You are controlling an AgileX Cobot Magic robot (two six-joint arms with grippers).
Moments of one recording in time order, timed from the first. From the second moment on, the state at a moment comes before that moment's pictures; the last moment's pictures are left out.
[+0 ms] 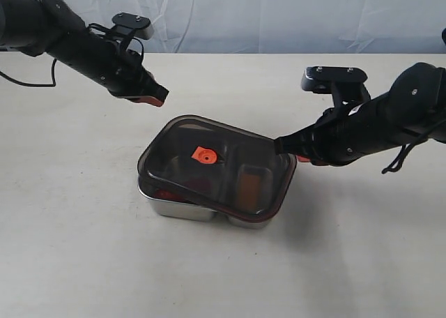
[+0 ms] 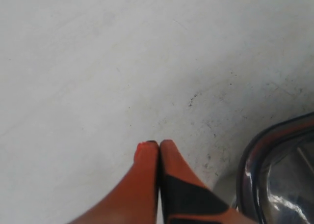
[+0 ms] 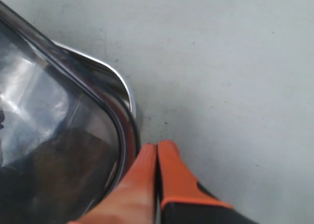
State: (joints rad) left arm -0.23 2.05 -1.43 -0.72 0.66 0.89; right arm 0.52 1.65 -0.78 0.59 0.25 -0.39
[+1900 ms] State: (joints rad) left arm -0.35 1.99 -1.45 -0.72 0.76 0.89; right arm 0.52 1.65 -0.78 0.56 0.27 -0.39
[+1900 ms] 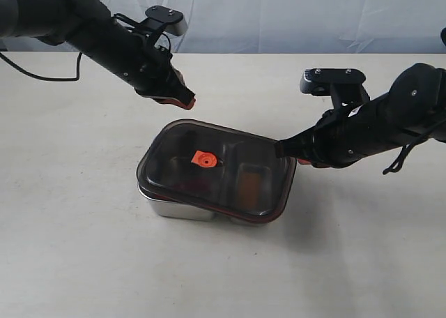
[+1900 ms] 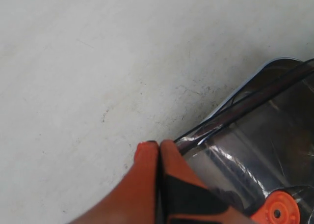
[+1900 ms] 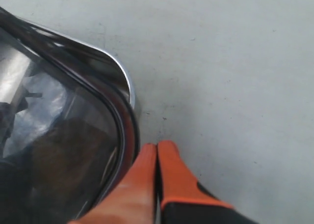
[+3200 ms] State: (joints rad) left arm -0.35 1.99 -1.45 -0.50 0.71 0.73; right arm 0.53 1.65 -0.78 0.56 0.32 -0.39
